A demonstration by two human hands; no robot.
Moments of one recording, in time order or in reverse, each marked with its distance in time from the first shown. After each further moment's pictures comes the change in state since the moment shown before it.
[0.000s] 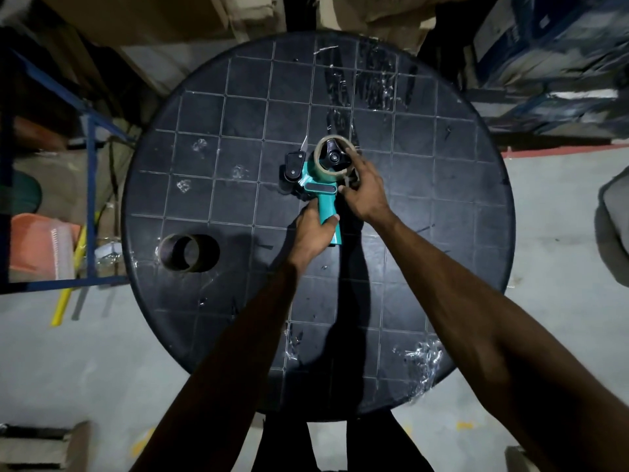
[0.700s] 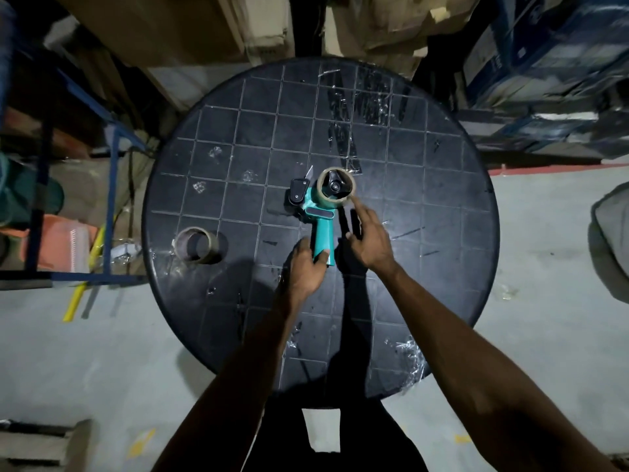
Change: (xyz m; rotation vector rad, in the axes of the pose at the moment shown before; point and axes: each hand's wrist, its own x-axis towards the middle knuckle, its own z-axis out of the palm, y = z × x) left_hand -0.076 -0.052 0.010 0.138 0.088 -0.046; right_hand -0.105 0.023 -0.008 -0.203 -0.047 -0.090
